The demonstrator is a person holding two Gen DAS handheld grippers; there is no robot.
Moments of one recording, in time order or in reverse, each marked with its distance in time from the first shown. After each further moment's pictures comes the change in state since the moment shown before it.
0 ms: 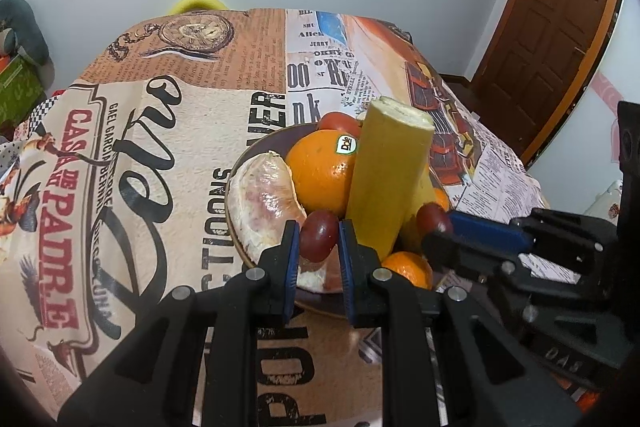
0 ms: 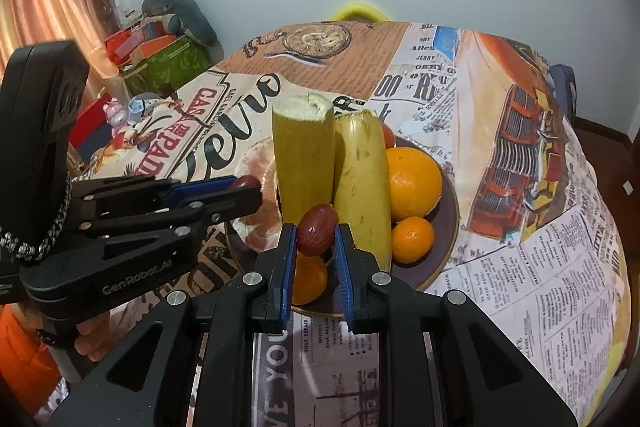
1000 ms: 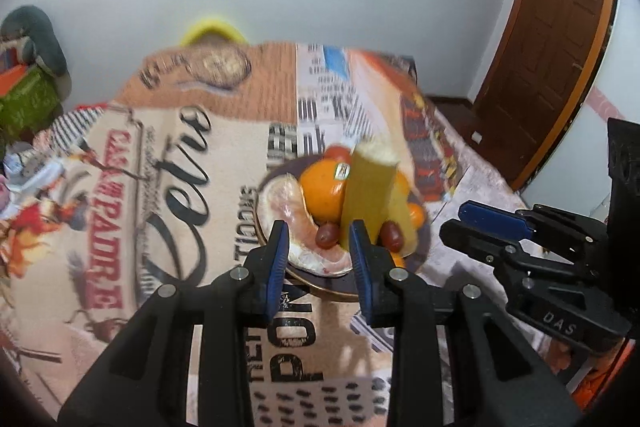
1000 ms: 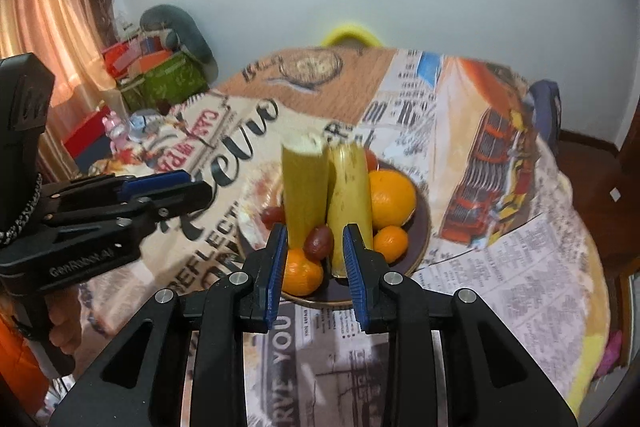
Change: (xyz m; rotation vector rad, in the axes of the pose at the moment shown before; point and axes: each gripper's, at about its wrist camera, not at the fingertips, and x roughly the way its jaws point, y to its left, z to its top) left arm -0.084 -0.006 -0.001 -0.008 -0.116 0.033; right arm -0.054 0.009 0.005 -0.005 -0.082 -0.042
